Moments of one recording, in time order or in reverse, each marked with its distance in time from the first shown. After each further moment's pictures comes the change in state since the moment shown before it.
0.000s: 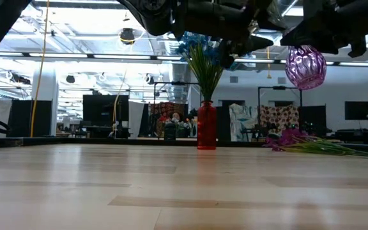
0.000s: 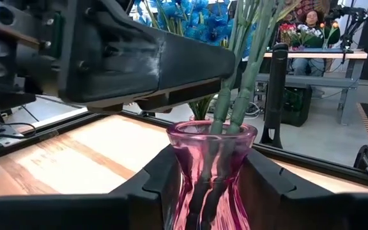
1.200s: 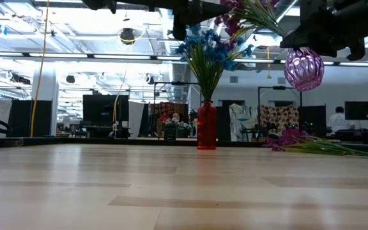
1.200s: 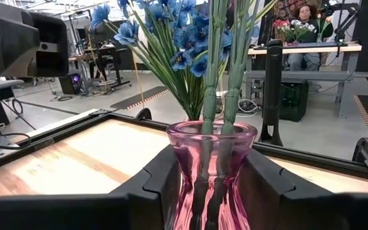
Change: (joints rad) left arm -0.095 -0.443 -0.452 -0.008 0.044 0.179; right arm -0.021 0.000 -0.001 -0.057 0.000 0.105
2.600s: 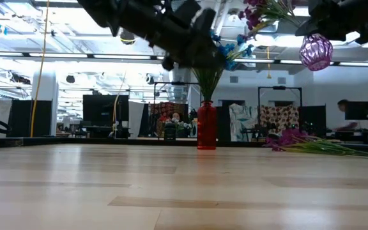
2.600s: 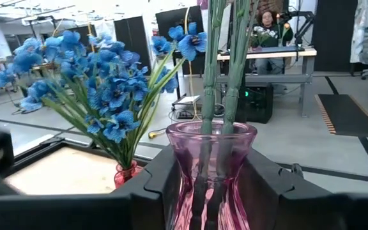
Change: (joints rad) left arm 0.050 0.091 0.000 -0.195 -0.216 0.110; right arm -0.112 -0.378 0.000 -0.375 0.001 0.000
